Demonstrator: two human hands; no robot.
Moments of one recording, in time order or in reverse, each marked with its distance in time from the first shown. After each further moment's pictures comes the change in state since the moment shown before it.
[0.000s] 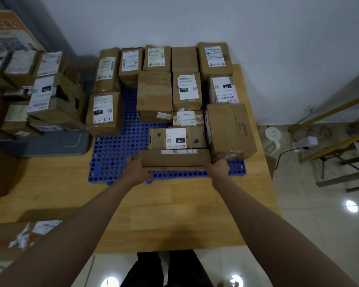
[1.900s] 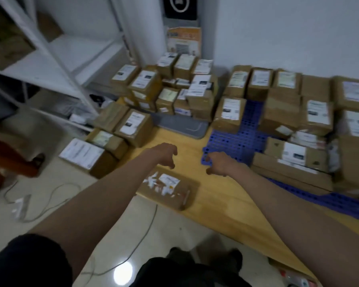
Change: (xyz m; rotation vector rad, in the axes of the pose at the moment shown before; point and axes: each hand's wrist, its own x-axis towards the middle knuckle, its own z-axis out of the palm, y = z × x) left_hand -0.115 -0.256 -0.175 0.348 0.005 0.050; right_hand -0.266 -0.099 0.219 -1.153 -0.624 -0.915
